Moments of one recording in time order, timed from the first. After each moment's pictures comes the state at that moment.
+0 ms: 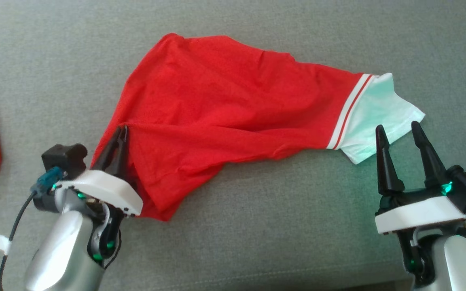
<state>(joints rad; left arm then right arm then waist) -0.27 0.23 -0.34 0.28 -0.48 0.04 -0.12 -0.04 -0.05 0.02 -0.06 0.16 0.12 -0.03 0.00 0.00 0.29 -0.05</state>
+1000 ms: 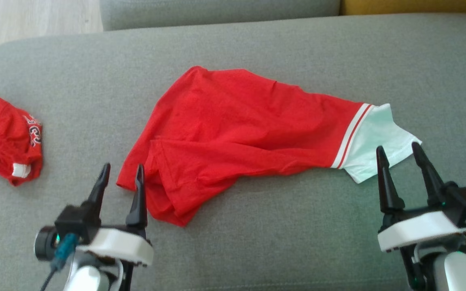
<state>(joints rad) -0.02 0.22 -0.35 0.07 -0.32 0.19 -0.25 0.03 -0.05 0.00 -0.05 0.09 0.12 -0.02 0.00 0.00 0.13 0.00</state>
